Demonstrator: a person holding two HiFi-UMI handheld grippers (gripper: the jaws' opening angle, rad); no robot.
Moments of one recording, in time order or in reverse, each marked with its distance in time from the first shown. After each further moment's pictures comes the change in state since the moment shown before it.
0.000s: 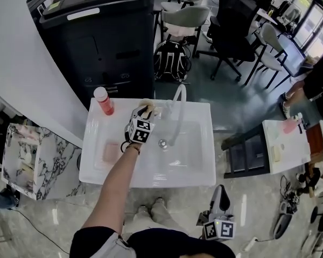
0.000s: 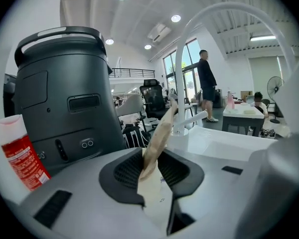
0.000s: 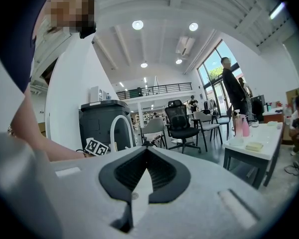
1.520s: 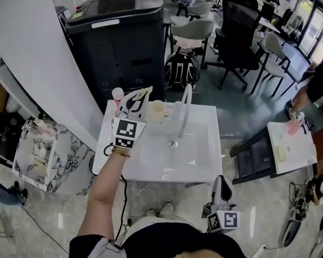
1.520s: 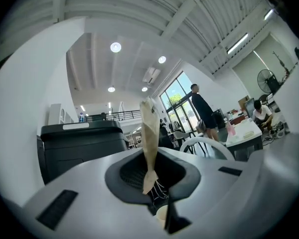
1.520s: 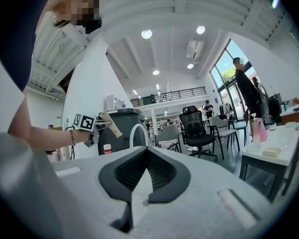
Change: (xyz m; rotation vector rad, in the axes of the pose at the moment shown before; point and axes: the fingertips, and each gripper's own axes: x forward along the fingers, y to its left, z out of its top) left arm -0.217 0.033 0.184 0.147 -0.479 0.095; right arm -0.018 0.037 0.014 -0.034 -0.082 0.182
